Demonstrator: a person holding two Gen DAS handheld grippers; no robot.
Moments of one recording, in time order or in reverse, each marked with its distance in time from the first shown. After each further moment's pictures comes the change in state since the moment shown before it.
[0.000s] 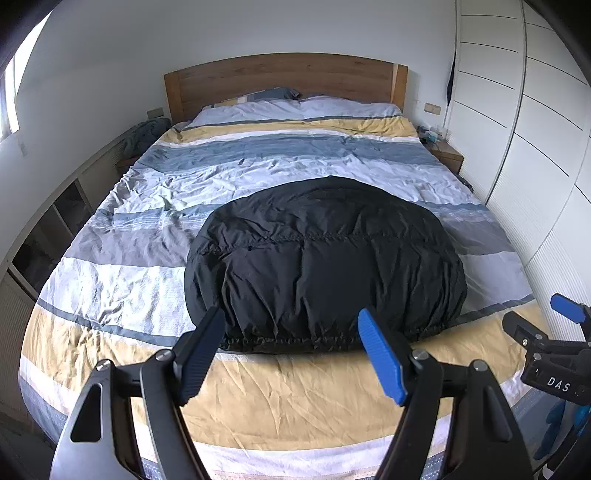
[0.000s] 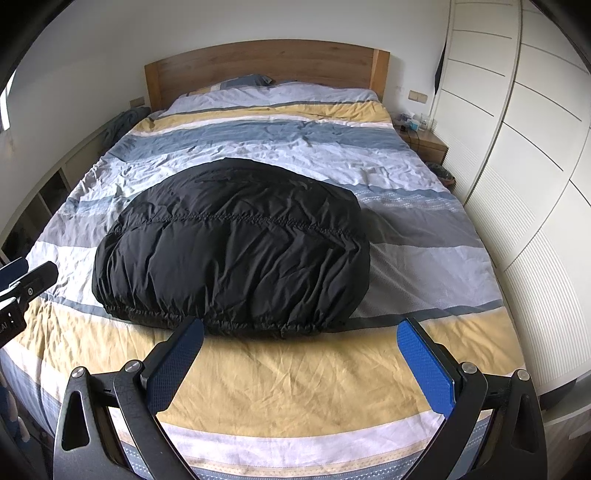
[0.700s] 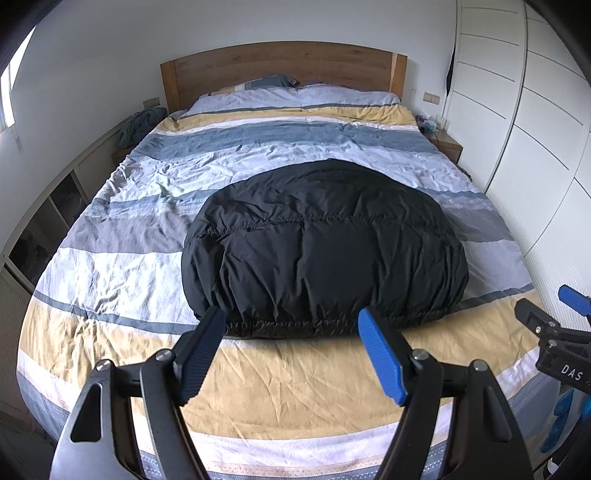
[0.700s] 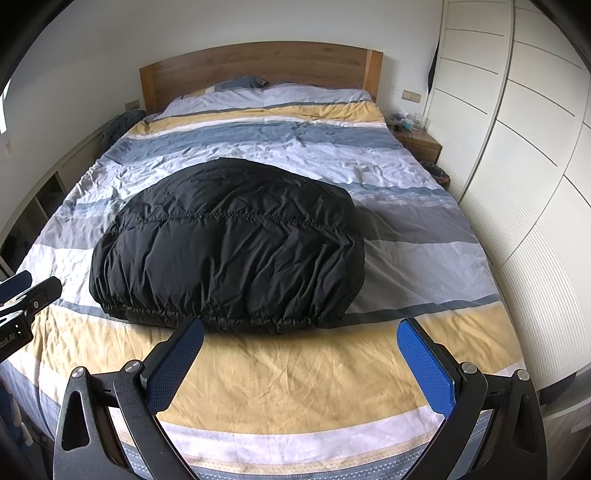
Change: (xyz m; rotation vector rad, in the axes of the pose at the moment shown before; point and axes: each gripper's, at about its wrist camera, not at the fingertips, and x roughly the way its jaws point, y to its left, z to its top) left arm 0.014 0.008 -0.015 0.008 0.050 -0.011; right arm -0.005 -0.003 -0.010 0.022 -0.005 -0.016
